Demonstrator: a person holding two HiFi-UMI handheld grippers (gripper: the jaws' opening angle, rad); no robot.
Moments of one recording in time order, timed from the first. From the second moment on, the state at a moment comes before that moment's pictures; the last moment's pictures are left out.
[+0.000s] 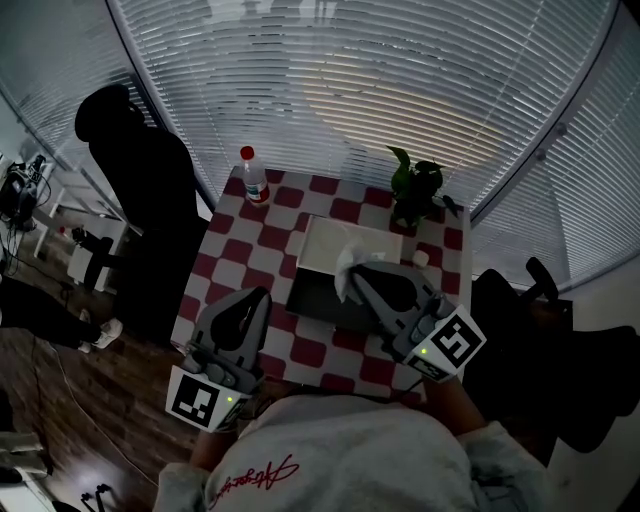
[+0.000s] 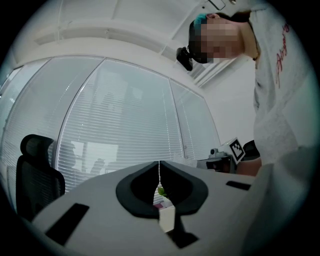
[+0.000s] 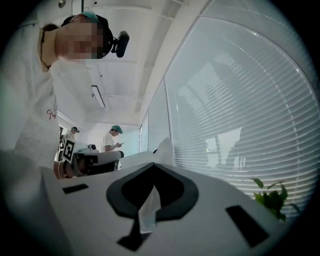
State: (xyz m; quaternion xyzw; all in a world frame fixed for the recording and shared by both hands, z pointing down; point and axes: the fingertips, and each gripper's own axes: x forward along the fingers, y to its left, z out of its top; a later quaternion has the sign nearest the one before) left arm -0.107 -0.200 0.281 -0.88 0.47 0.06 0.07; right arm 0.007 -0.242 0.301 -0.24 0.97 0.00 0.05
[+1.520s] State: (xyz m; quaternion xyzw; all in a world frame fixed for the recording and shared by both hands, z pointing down) left arm -0.097 -0.206 0.278 -0.88 0.46 0.05 0.08; right arm 0.051 -0.226 0.254 -0.27 0.95 0.02 0.11
